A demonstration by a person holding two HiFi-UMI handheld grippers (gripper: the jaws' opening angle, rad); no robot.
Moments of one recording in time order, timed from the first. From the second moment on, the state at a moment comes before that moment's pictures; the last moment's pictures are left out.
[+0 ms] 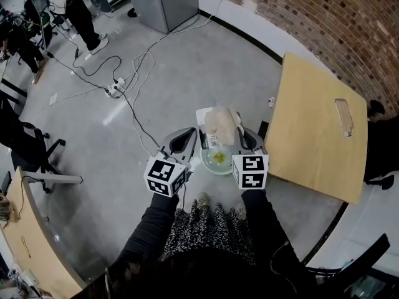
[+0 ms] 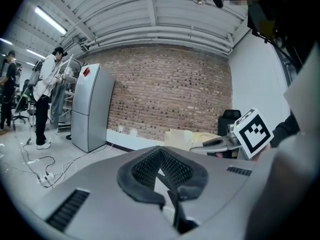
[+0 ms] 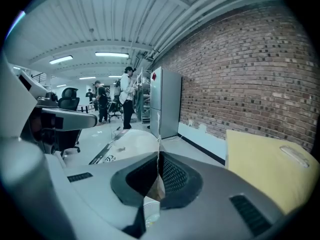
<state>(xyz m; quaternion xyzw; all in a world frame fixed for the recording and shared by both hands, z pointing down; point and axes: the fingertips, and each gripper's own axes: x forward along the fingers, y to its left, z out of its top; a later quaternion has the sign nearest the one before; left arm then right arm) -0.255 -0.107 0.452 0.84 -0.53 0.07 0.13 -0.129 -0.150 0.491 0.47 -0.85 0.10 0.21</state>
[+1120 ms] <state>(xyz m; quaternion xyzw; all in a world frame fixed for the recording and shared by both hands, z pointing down) -0.225 -0.099 0.631 0.84 -0.49 0.11 0.19 -0.103 -0.118 0.700 0.49 -0.81 0.18 0.28</state>
